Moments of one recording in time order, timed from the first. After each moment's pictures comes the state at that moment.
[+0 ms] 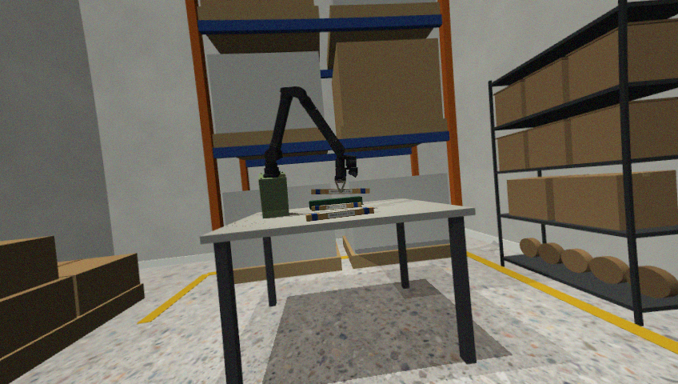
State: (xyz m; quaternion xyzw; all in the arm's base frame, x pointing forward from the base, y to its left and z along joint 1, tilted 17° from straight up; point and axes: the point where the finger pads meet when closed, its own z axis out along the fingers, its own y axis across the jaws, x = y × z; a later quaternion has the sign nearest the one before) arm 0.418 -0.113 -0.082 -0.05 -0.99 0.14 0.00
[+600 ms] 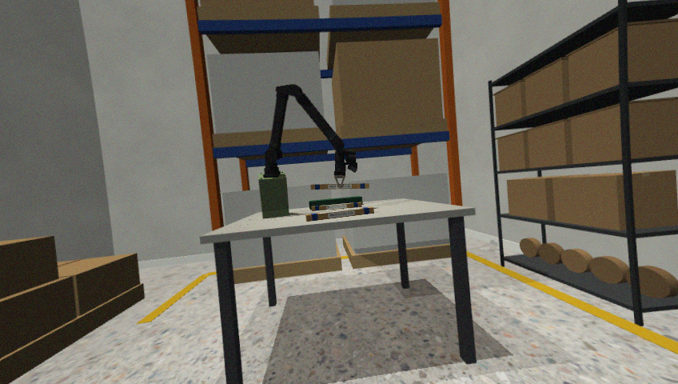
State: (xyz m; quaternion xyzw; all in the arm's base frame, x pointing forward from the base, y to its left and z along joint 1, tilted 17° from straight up) arm 0.416 -0.104 -0.053 -0.05 -0.99 0.14 0.00
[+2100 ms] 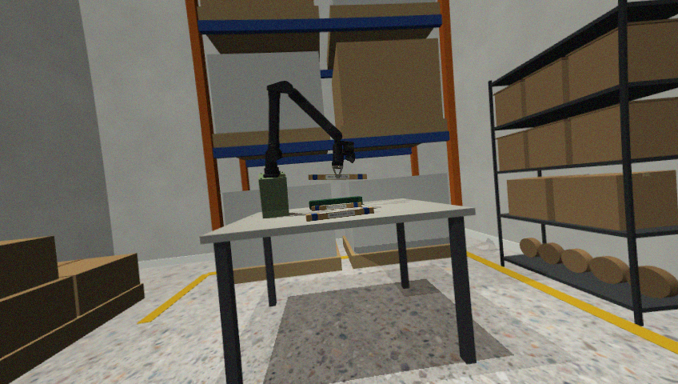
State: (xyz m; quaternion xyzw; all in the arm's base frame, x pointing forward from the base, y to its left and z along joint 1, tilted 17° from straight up) arm 0.403 -0.086 0.001 -0.05 -0.99 0.14 0.00
